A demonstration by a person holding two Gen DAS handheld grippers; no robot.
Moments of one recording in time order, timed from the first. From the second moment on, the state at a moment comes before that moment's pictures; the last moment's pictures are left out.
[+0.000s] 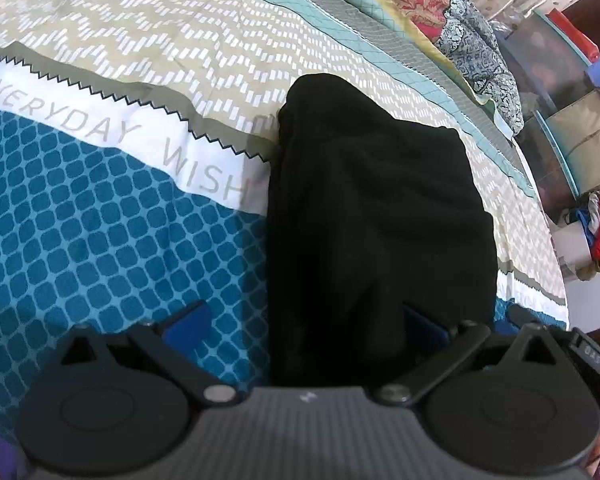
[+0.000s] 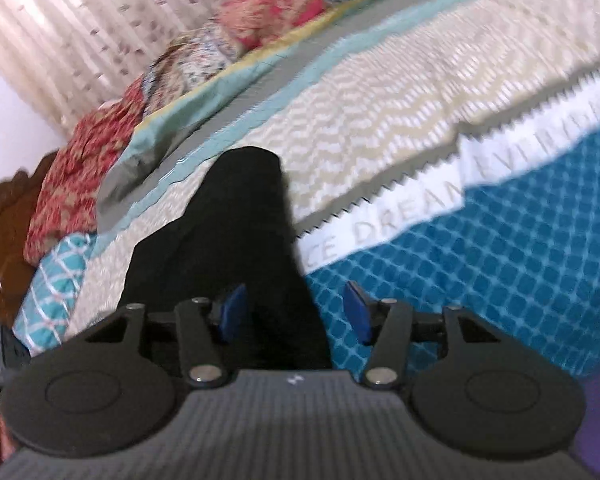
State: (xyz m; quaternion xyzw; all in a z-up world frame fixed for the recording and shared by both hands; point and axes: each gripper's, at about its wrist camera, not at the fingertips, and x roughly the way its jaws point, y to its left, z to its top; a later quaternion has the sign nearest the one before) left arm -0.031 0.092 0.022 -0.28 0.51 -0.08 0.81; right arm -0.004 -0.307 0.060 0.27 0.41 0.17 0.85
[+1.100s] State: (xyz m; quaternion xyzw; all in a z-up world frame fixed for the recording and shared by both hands) left arm -0.031 0.092 0.018 -0.28 0.51 -0.08 0.81; right arm -0.002 -0.349 0.014 0.47 0.46 0.13 0.75
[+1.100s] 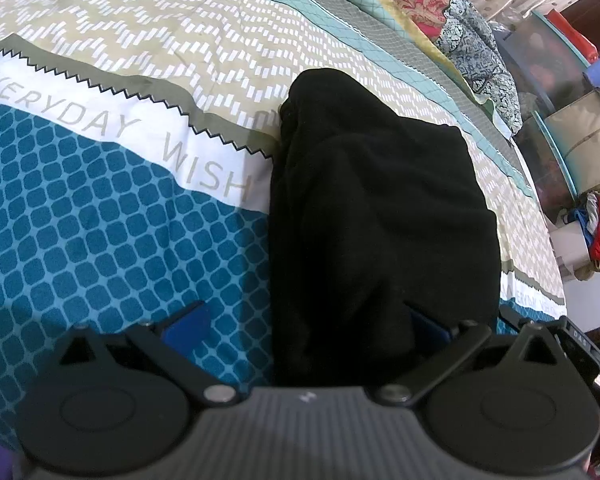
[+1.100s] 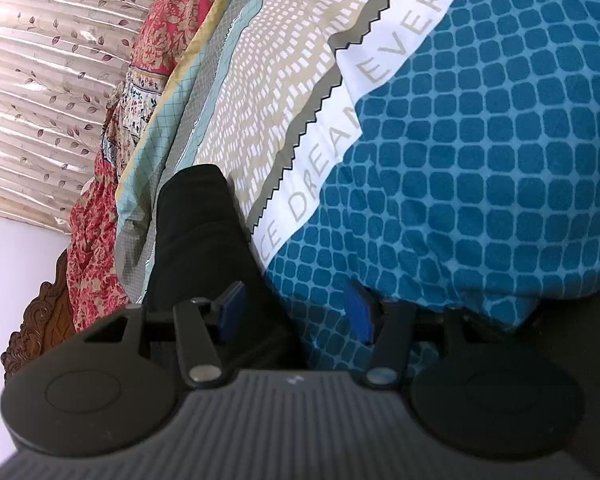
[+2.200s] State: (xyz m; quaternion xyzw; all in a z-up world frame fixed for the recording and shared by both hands) left arm 0.002 0.082 0.009 -0.31 0.52 -0.15 0.78; right arm 0.047 -0.297 0.027 0.30 0.44 0.32 0.78
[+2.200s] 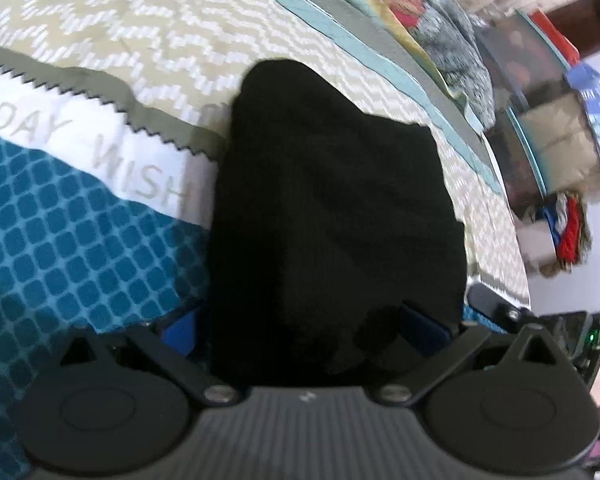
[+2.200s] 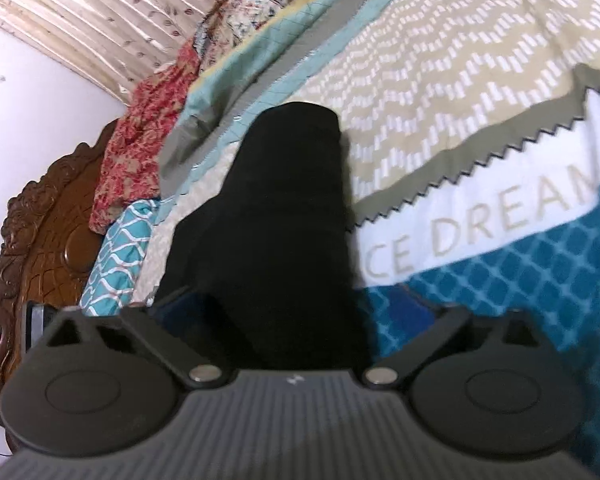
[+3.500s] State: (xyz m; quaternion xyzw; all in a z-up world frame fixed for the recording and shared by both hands) left arm -0.006 0.078 0.008 -0.28 0.50 -0.17 0.80; right arm 0.038 -0.270 0.023 0.27 0.46 0.37 0.76
